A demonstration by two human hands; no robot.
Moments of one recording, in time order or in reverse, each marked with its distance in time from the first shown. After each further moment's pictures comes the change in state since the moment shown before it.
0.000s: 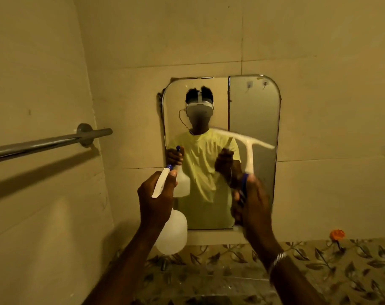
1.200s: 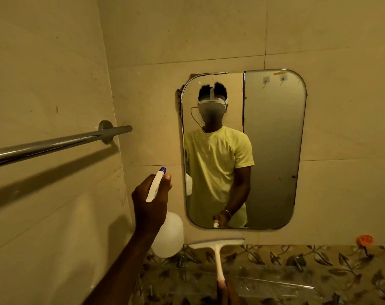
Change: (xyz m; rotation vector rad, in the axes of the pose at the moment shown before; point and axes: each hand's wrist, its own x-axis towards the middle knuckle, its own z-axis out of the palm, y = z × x) left_hand 0.004 -0.020 -0.047 0.058 0.066 -0.022; right_hand -0.130 0.252 0.010 -0.600 -0.040 0.165
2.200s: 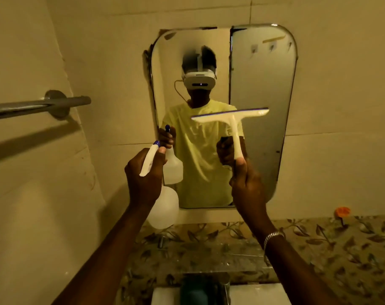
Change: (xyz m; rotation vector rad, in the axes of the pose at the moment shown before) left_hand 0.004 -0.016 0.058 0.009 -0.054 0.062; right_hand 0.138 -0.162 -0.127 0.132 0.175 -0.342
